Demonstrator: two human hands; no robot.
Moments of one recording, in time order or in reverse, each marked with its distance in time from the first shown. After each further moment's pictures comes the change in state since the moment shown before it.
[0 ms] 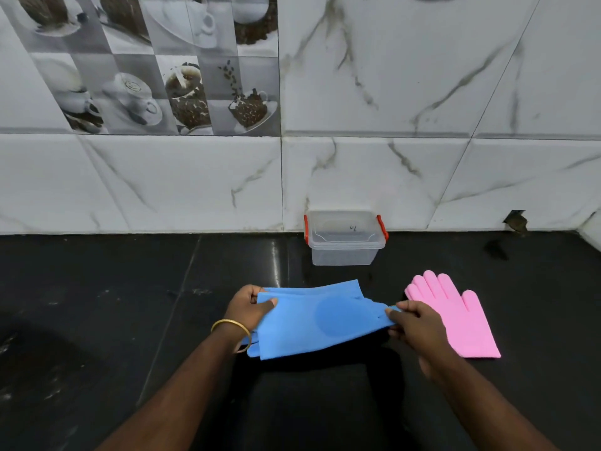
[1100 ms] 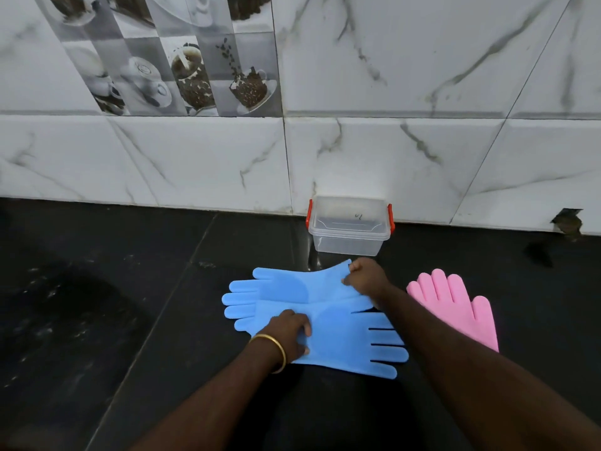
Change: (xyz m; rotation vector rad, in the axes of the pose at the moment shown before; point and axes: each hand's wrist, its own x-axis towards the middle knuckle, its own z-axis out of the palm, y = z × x) left_hand -0.052 -0.012 0.082 0.932 -0.387 0.089; right_hand 0.085 -0.038 0.077 -0.688 -0.342 -0.206
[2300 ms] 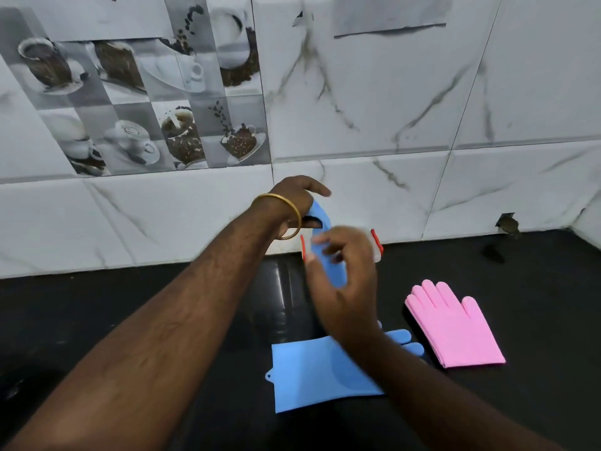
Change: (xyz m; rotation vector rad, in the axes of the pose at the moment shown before) left_hand -0.017 0.117 -0.272 -0.773 0.185 0.231; right_hand -0.168 -0.143 0.009 0.492 0.762 -1.023
